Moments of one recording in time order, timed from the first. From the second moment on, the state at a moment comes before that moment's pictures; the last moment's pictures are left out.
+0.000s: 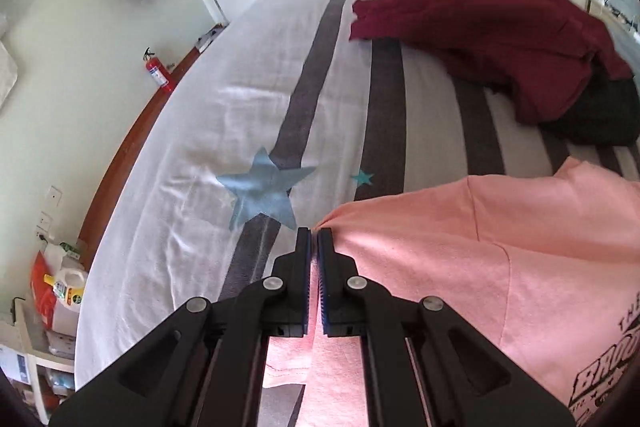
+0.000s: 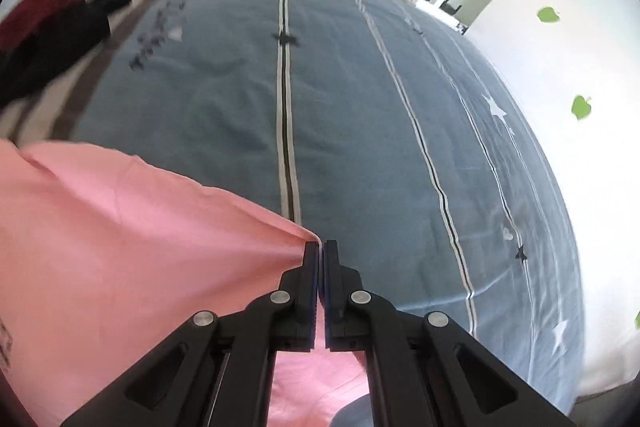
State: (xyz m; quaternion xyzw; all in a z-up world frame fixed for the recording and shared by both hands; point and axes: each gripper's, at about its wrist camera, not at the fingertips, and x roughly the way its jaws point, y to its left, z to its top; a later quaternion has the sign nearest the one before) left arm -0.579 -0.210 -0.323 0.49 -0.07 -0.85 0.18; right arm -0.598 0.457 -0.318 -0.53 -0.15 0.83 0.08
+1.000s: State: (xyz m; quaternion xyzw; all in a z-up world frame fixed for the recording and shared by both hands) left arm -0.188 -0.069 -0.319 0.54 0.11 -0.84 0.03; right arm -0.228 0.403 -0.321 -0.56 0.00 0.83 -0.01
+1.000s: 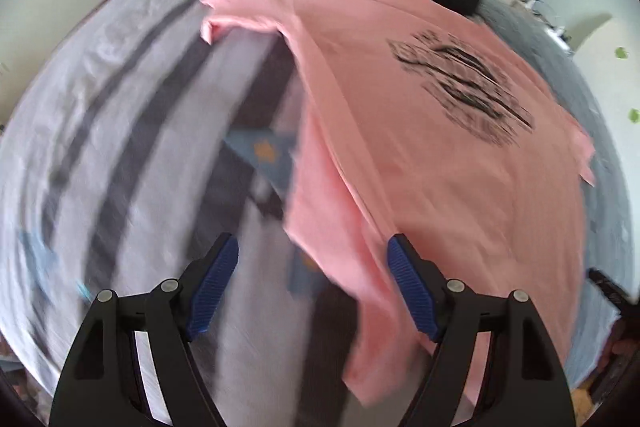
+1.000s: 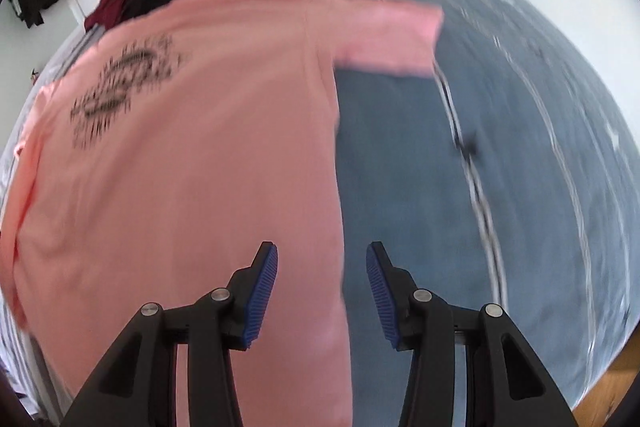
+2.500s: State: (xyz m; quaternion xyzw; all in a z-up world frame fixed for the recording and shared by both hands) left arm -0.099 -0.180 -0.354 0.64 0.08 -0.76 0.08; right arm -0.143 0.445 -0.329 -0.63 0.00 0.77 -0.08
